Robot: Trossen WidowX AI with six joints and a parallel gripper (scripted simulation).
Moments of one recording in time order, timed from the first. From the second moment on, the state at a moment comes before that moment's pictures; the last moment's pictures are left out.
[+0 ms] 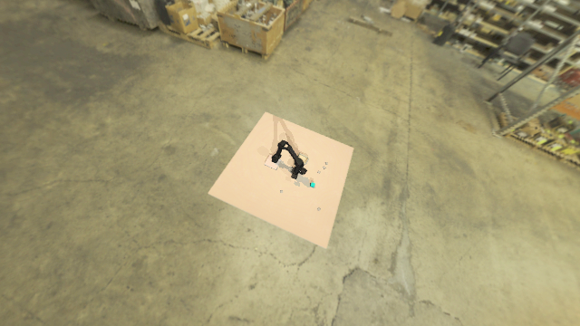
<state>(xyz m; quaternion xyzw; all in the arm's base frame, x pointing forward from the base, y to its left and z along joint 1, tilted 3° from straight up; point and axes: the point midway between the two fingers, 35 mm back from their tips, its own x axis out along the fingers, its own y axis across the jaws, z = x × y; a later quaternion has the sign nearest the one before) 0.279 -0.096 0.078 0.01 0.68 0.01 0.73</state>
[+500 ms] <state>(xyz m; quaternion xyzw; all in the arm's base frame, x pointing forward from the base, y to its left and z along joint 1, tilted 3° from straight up) 0.279 -0.095 0.070 0.01 0.68 0.01 0.73</state>
